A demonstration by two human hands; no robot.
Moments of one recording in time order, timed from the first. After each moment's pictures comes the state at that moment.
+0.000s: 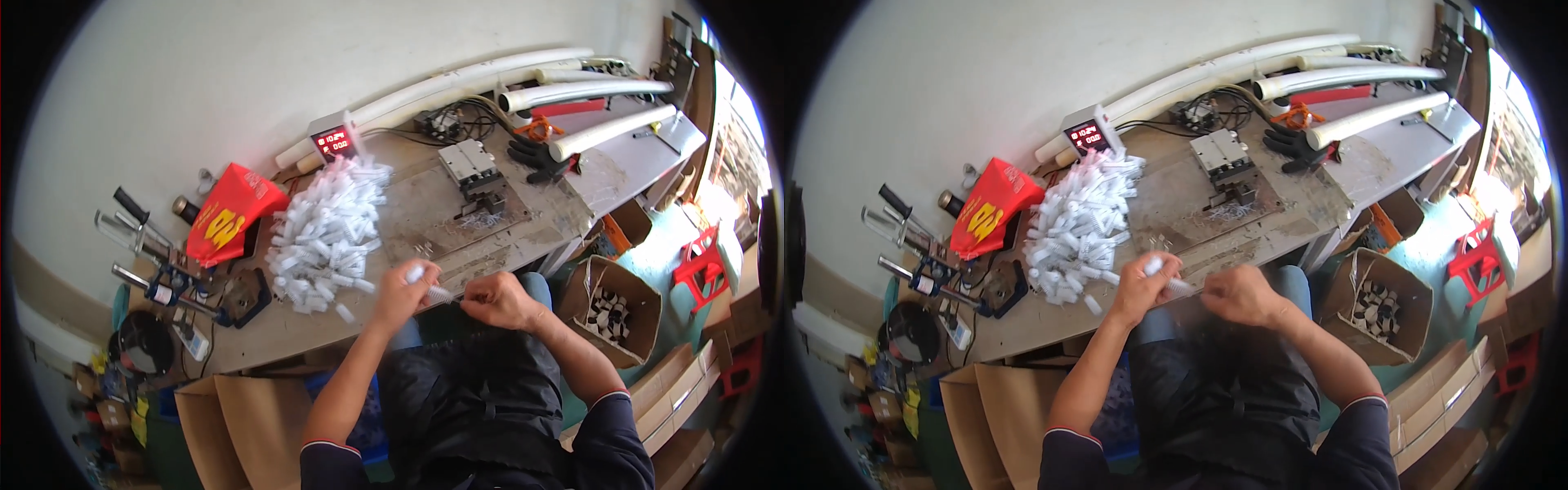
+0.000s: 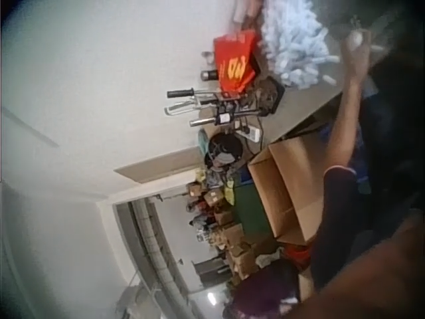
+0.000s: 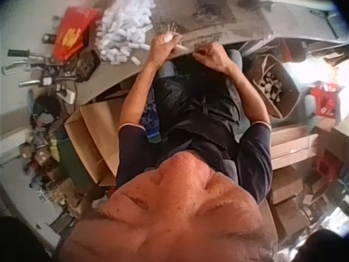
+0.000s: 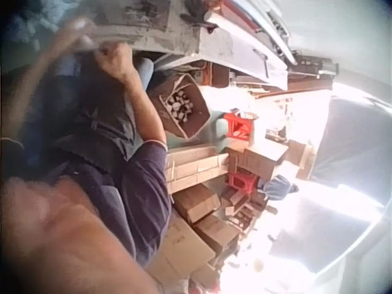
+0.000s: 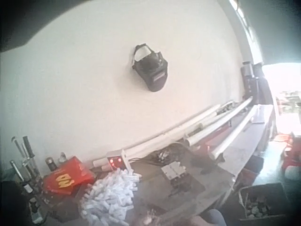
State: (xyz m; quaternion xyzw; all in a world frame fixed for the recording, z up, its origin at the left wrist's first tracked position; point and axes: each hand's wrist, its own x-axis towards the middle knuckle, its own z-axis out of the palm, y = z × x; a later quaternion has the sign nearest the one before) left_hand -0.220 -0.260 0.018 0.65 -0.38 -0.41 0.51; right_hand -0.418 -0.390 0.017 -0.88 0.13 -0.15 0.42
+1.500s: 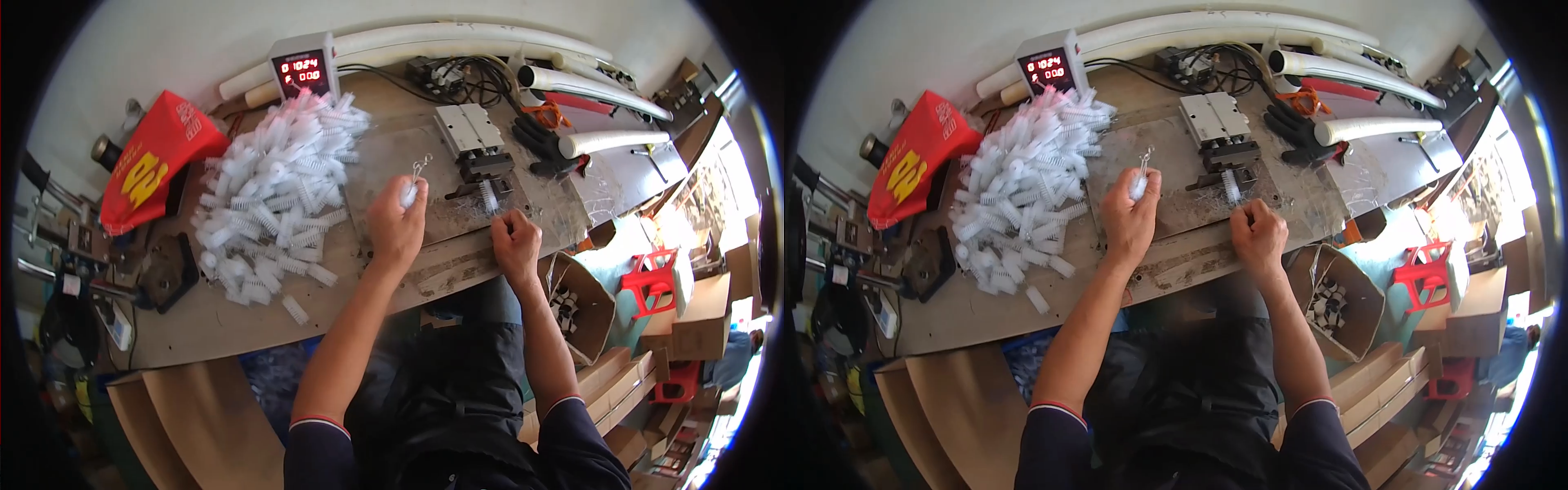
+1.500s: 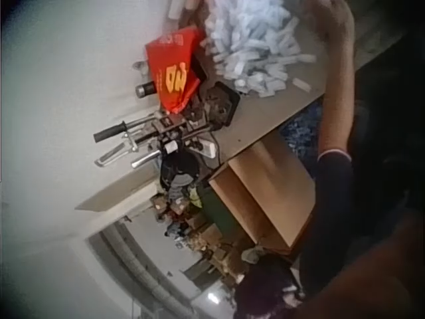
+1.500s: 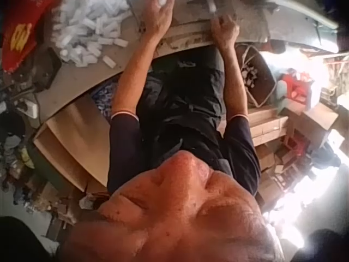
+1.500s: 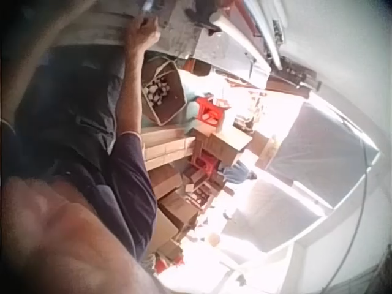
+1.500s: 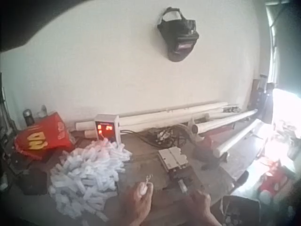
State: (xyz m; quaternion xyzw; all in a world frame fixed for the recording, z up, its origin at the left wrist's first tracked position) left_hand -0.187 -0.371 -0.030 0.69 -0.34 -0.09 0.64; right_hand -0.377 -0.473 -0.041 -0.80 0.43 -0.37 0.21
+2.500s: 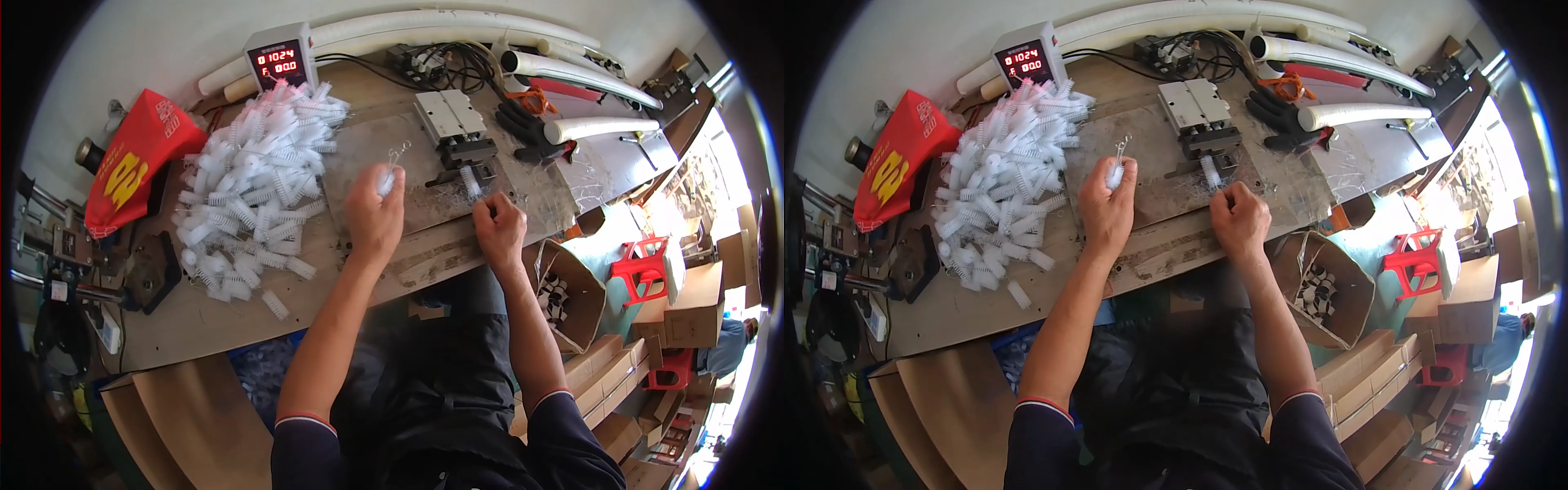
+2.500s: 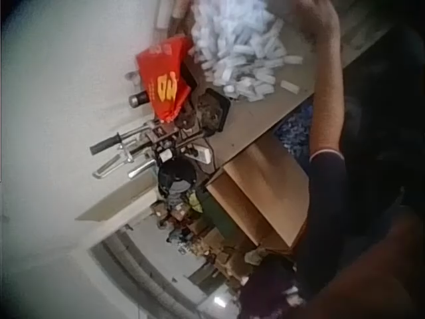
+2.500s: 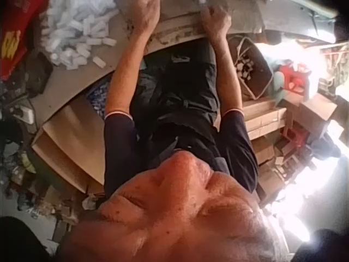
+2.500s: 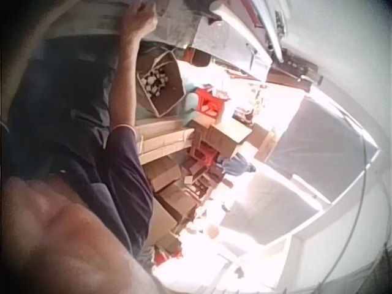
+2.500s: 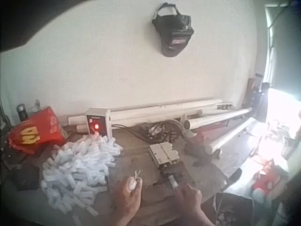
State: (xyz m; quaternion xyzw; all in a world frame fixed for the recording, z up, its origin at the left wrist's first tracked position) left_hand -0.188 -0.372 -0.030 0.70 -0.35 -0.06 0.62; right_hand -0.371 -0.475 -0.039 -0.78 0.48 -0.35 0.22
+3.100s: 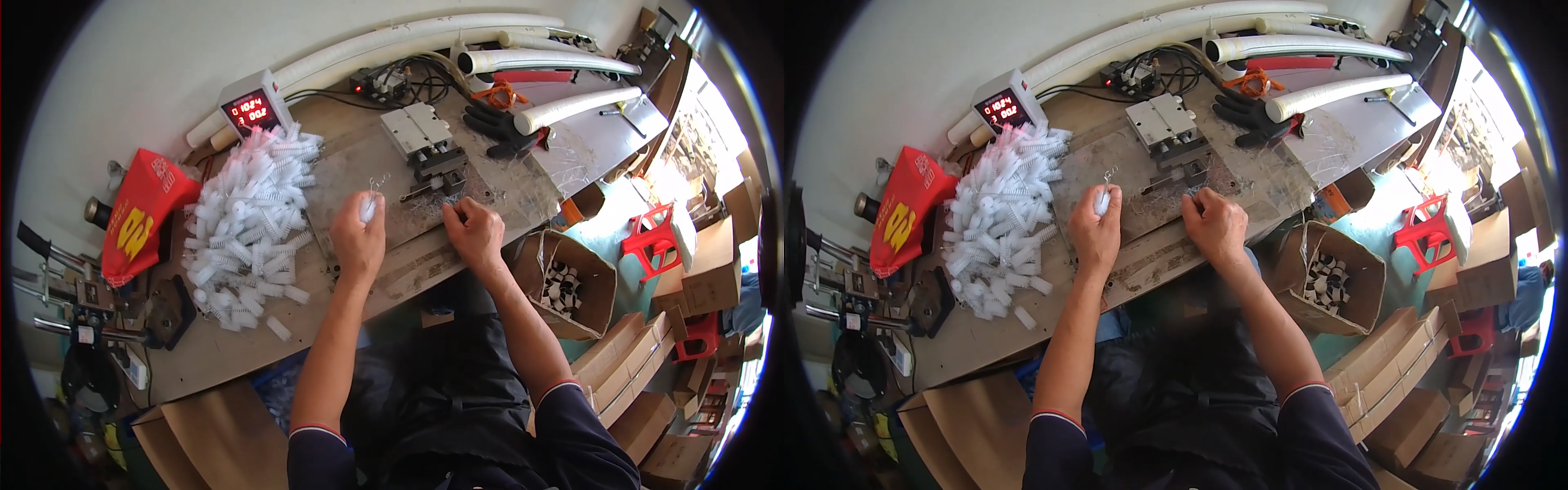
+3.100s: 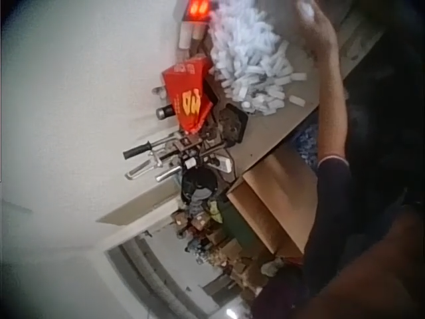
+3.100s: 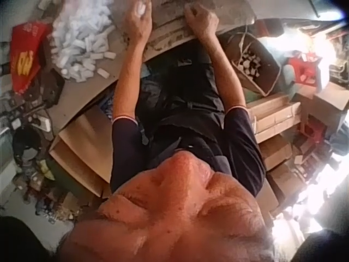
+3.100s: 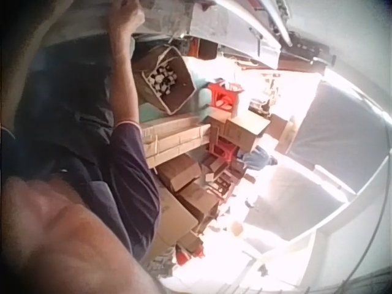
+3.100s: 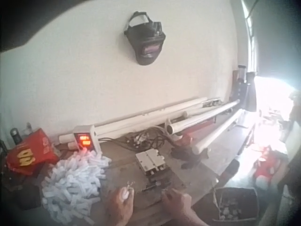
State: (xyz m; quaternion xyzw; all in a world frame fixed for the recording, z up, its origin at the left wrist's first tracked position) left_hand -0.193 -0.373 -0.031 0.71 -0.41 -0.02 0.58; right_hand -0.368 -0.467 -0.034 -0.78 0.45 -0.38 0.20
